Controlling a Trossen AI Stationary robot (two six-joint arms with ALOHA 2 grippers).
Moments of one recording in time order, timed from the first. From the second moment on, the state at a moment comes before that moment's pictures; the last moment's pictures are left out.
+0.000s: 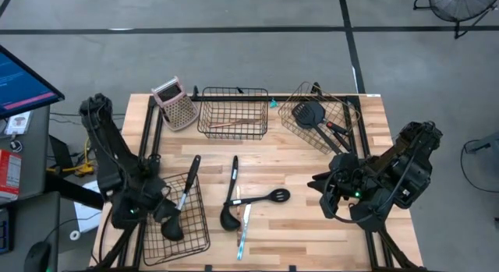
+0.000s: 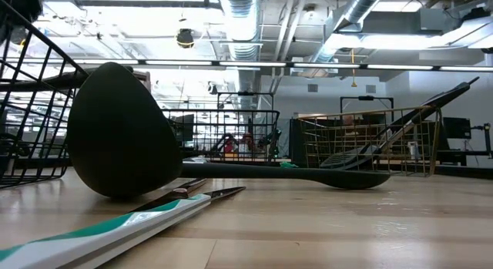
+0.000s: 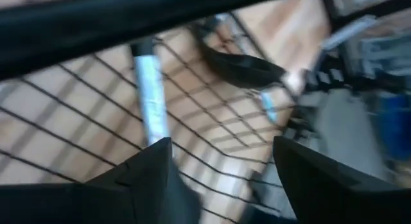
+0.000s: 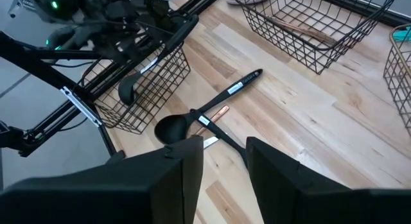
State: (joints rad) left arm -1.19 0.93 0.60 -0.67 -0.73 -1.94; right arm 0.80 1.54 1.96 -1.50 0.78 1.38
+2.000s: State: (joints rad) left arm -0.70 0.76 0.69 0.56 -0.79 -0.24; right arm 0.79 1.54 1.96 -1.51 0.78 1.38
